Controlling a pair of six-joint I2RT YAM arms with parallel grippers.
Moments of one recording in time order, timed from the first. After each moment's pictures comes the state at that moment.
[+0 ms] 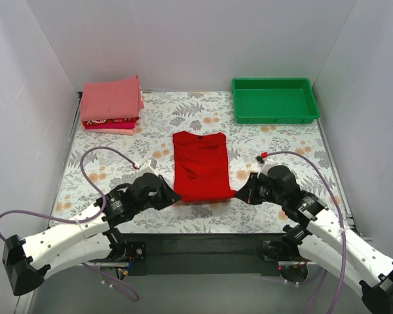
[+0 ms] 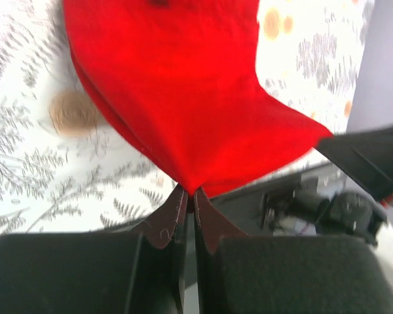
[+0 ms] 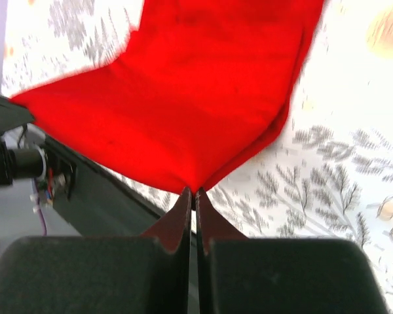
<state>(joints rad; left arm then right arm) -0.94 0.77 0.59 -0.50 -0.16 -1.16 0.66 0.66 0.46 -0.42 -0.24 0.65</state>
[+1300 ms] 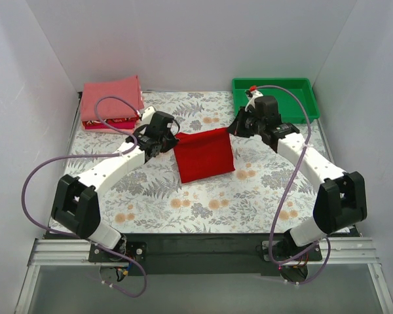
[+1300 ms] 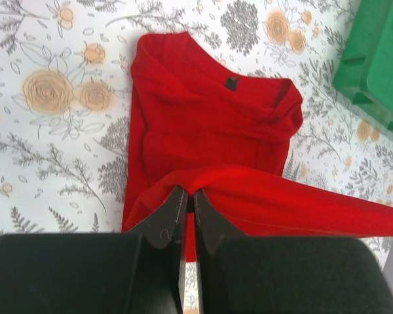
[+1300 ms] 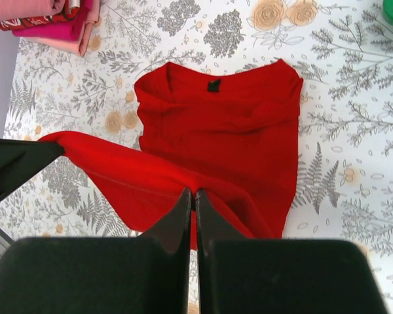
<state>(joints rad) -0.55 1.50 1.16 -0.42 -0.32 -0.97 0.39 1.49 1.19 -0.26 -0.26 0.46</state>
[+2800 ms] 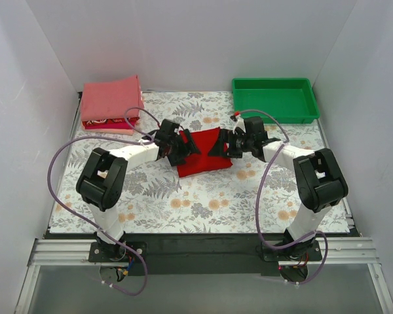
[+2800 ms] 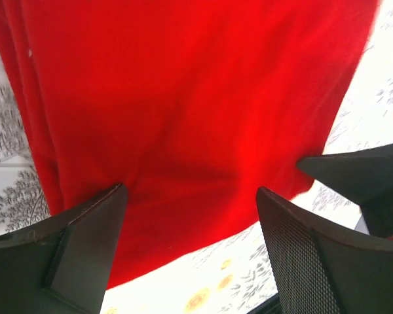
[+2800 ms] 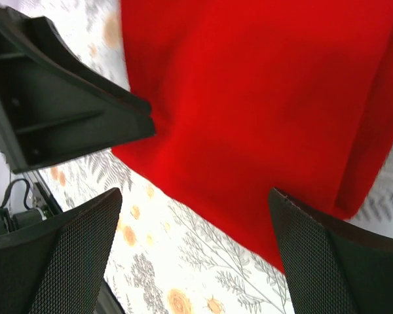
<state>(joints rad) -0.49 1.83 1.15 -0.19 0.17 -0.89 0.39 1.74 1.02 0.04 -0.60 0.47</state>
